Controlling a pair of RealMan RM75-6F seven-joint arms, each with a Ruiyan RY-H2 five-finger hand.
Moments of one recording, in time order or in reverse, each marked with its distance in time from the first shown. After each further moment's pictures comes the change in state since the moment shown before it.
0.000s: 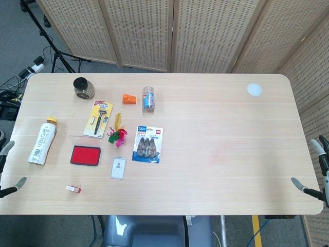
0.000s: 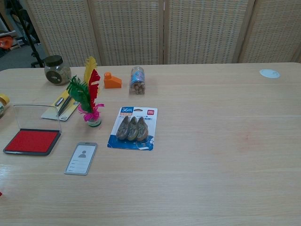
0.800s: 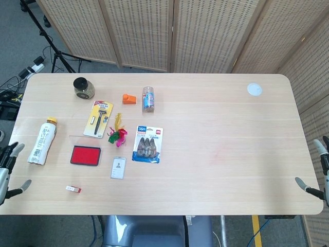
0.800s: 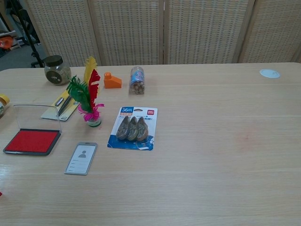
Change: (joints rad) left arm -0.025 0.006 0.029 -0.004 0.017 -0.078 0.031; right arm -0.007 0.003 0.011 -0.042 0.054 -0.023 -0.116
